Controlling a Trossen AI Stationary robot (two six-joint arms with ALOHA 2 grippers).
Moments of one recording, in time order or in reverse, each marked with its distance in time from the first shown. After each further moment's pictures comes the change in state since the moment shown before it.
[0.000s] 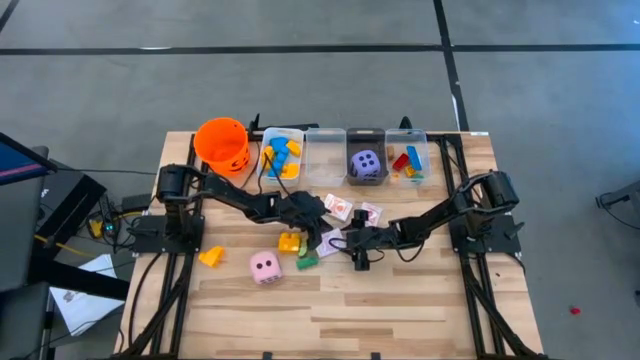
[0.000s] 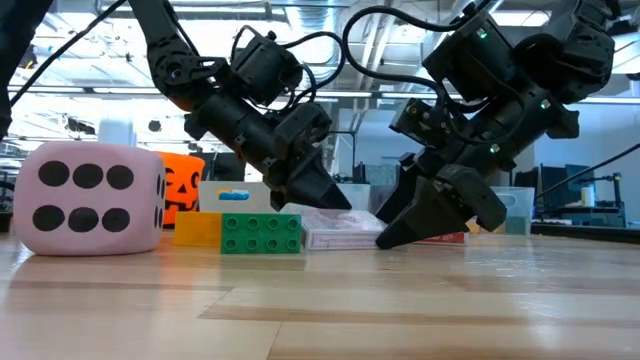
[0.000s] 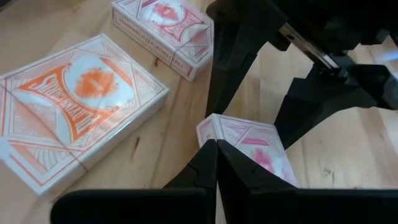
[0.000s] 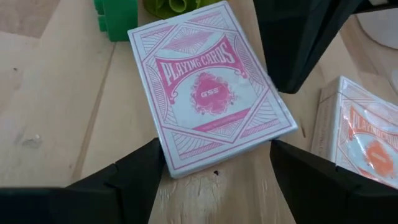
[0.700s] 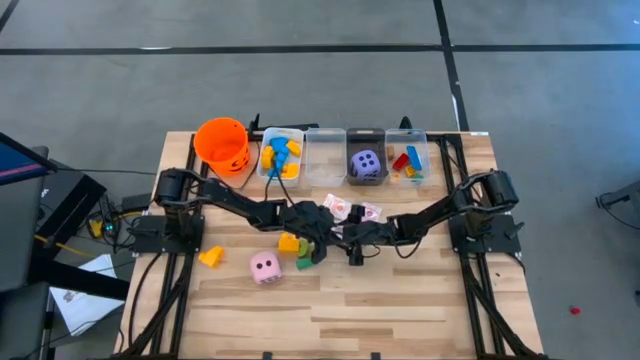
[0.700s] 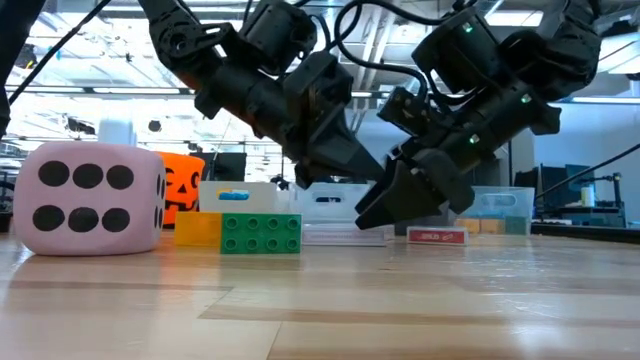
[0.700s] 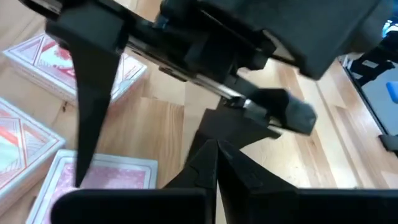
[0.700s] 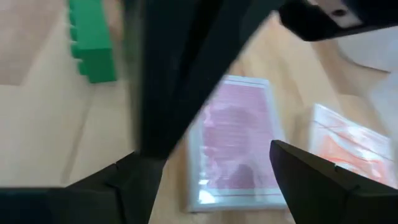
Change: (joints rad) left arm -0.082 0.000 0.103 -0.031 0.019 0.030; right arm -0.015 -0.001 0.032 0.032 -0.012 0.003
